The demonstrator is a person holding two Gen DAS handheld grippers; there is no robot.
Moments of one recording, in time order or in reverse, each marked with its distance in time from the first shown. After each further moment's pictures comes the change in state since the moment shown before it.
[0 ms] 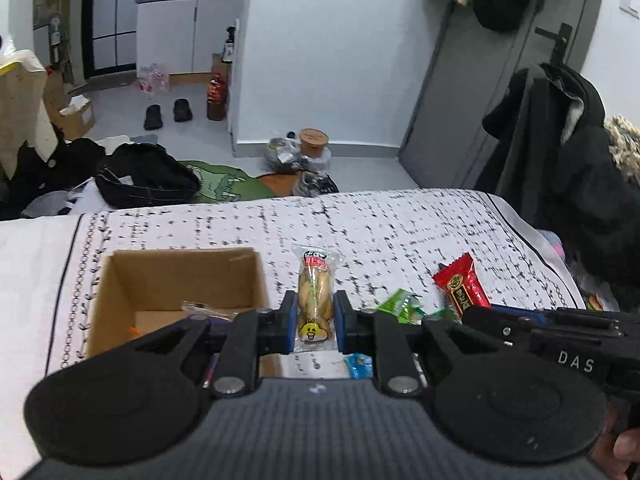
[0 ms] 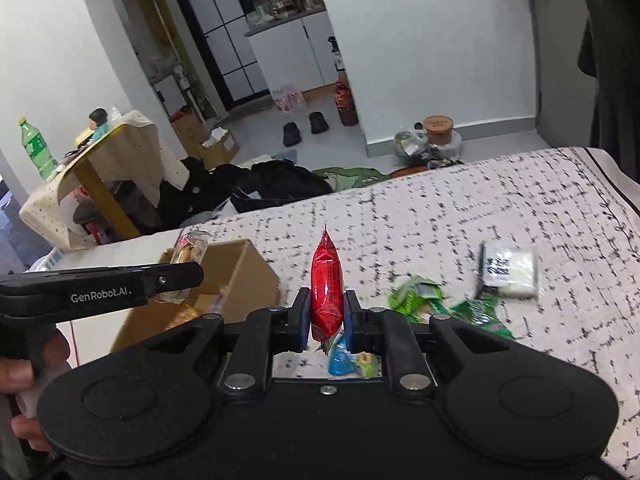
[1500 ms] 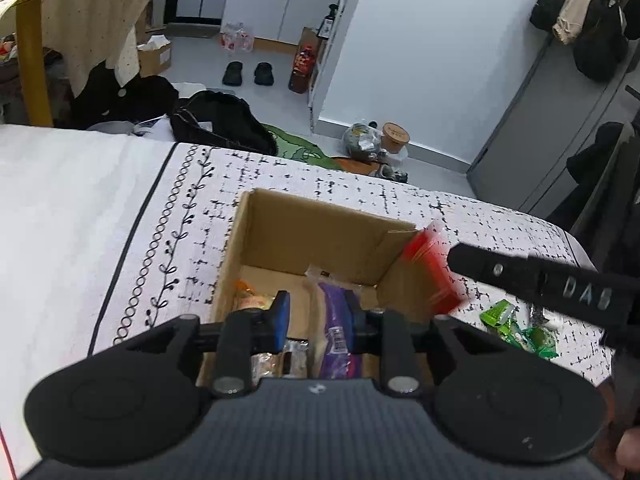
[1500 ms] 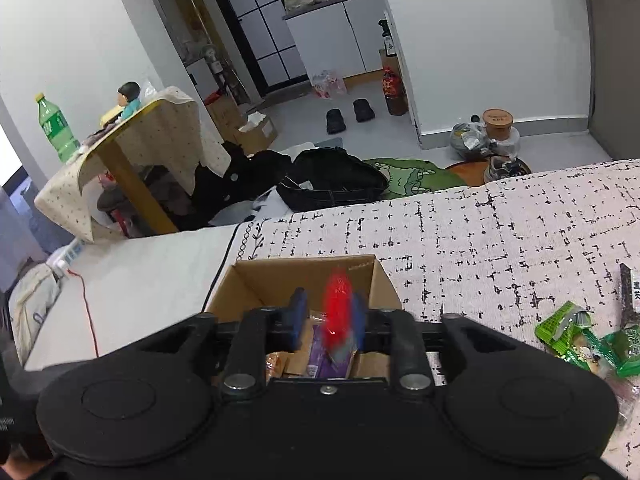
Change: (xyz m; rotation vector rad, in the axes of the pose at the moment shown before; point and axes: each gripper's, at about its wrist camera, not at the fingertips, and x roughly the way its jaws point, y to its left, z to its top) left arm 0.013 0.113 -0.033 -0.242 0.034 0.113; right arm 0.089 0.104 0.014 -0.025 0.036 0.081
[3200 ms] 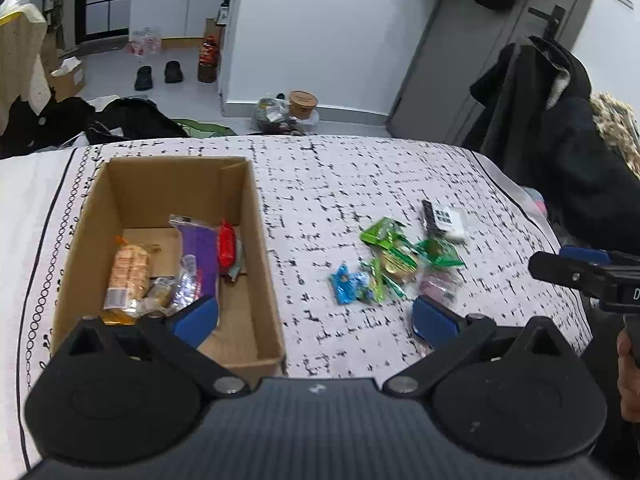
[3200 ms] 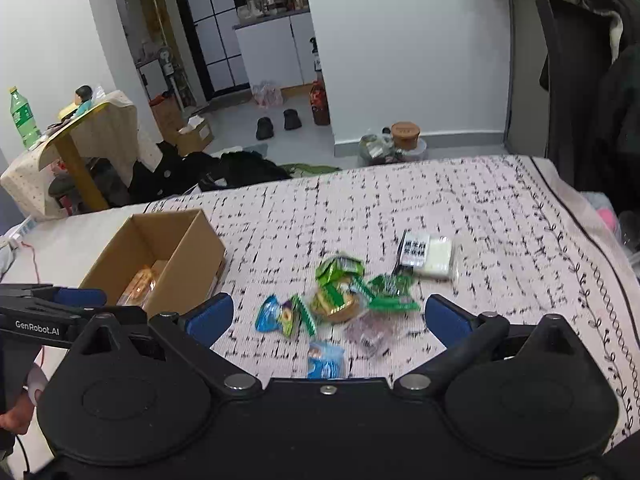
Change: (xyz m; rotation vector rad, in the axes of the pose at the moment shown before) left arm -0.037 -0.100 -0.057 0.231 0.068 -0.163; right arm -0.147 -0.134 -0.053 -0.053 -0.023 -0.186
